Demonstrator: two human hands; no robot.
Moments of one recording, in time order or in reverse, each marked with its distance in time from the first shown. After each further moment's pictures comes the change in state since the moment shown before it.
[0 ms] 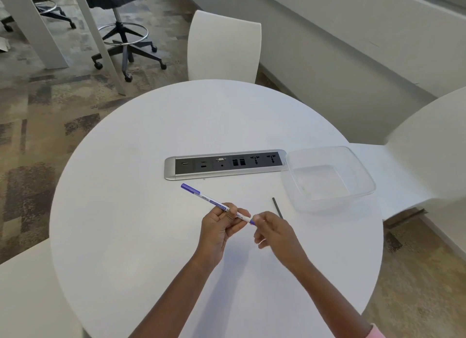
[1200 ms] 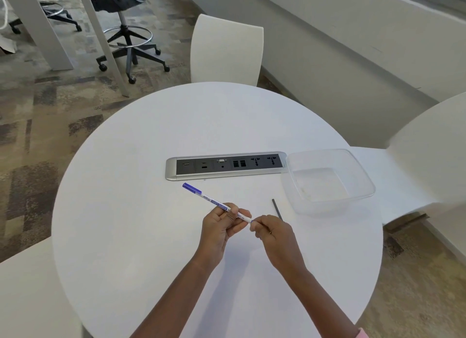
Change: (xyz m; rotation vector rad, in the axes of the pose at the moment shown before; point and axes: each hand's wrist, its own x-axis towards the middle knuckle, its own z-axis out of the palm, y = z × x) left_hand -0.002 -0.002 0.002 0.021 0.003 0.024; right_hand -0.004 0.003 0.005 -0.287 0.137 -0.221
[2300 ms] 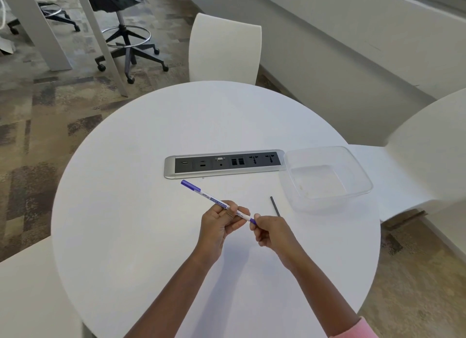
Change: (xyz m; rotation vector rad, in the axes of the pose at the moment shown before) left_hand 0.001 -0.001 -0.001 0.041 -0.016 0.015; right_hand 0.009 -0.004 -0.007 0.481 -0.172 0.404
